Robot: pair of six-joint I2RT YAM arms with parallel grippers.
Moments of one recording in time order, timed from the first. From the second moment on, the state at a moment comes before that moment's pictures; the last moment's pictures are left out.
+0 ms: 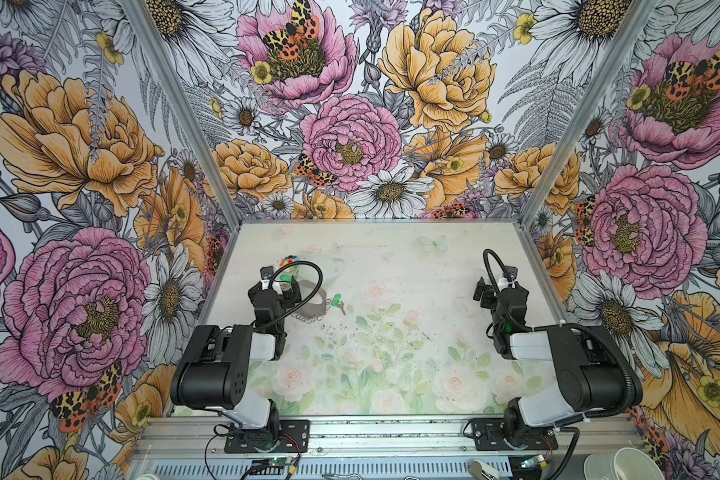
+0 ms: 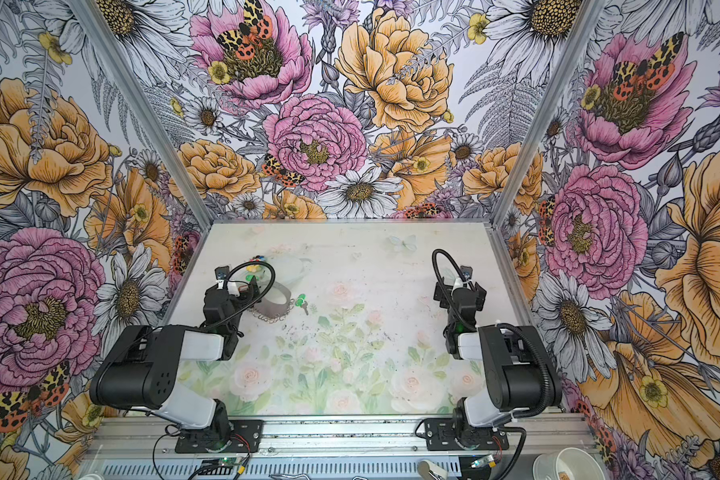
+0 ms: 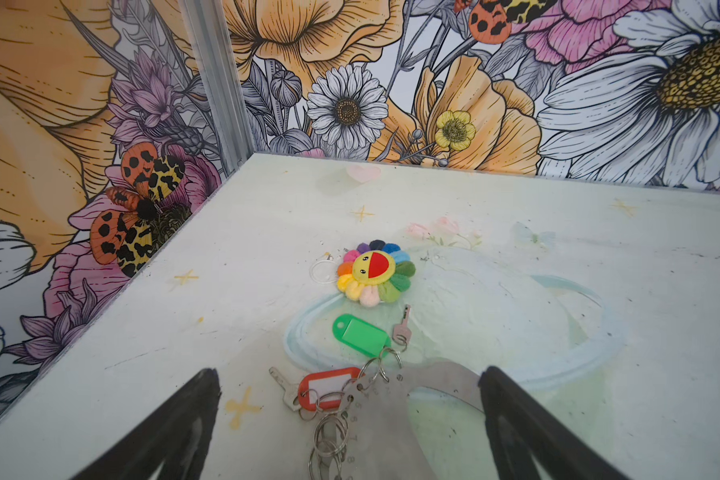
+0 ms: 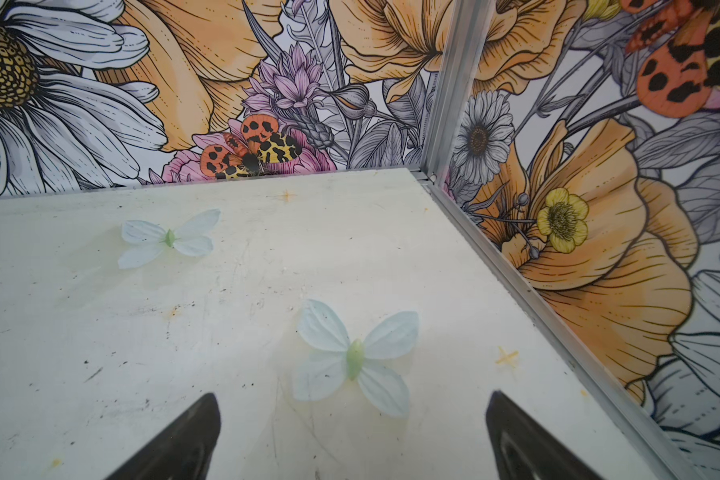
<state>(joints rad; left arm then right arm) -0.02 1.55 0.35 0.97 -0.20 -0.05 0.01 1.52 0.35 0.87 0.27 0.04</state>
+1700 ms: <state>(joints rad) -0.08 0.97 0.42 0.40 -0.28 -0.51 0.07 0.76 0.45 0.36 0.04 0.37</state>
